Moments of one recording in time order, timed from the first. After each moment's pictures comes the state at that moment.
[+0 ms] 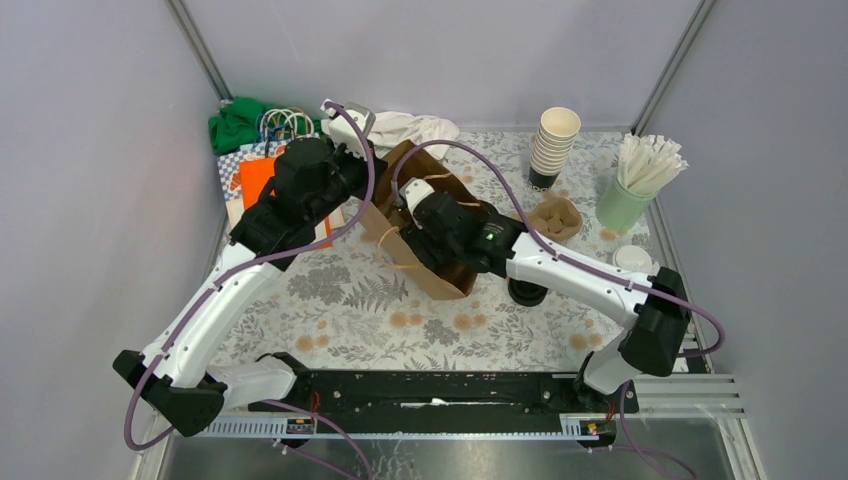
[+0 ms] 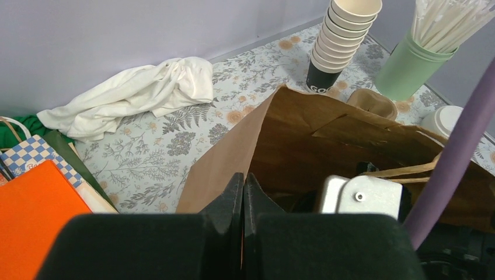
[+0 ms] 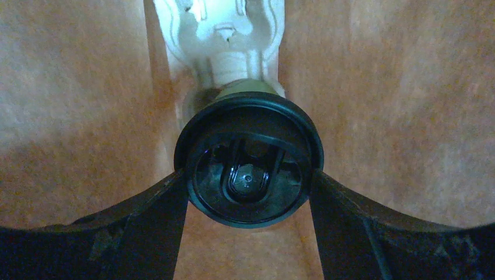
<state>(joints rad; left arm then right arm) -0.59 1.16 1.39 -0.43 -0.02 -0.07 1.00 1.58 1.42 -0.63 0.35 0.03</state>
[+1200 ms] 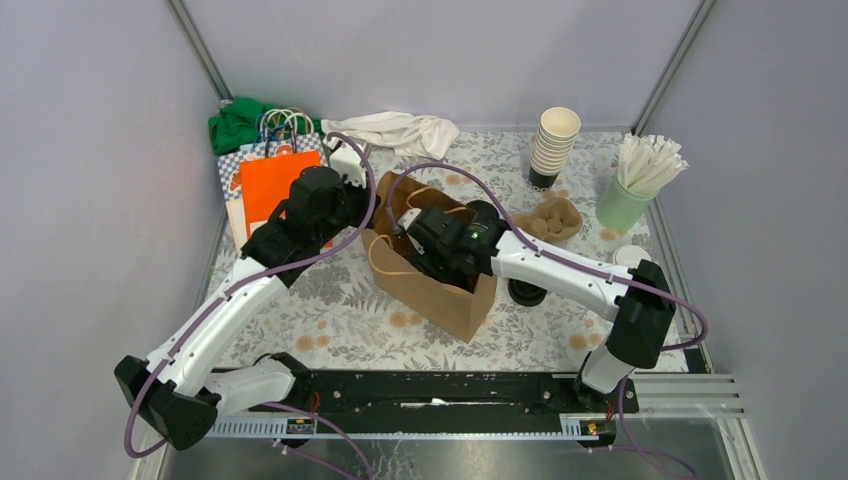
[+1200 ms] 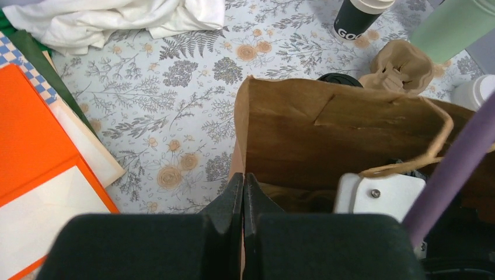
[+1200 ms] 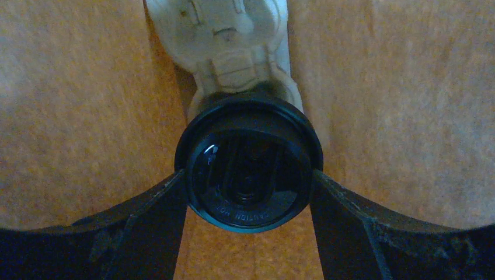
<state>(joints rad) -0.58 1.09 1.15 -0.43 -0.08 -0.18 1.02 1.64 1.44 -0.90 0.17 0.07</state>
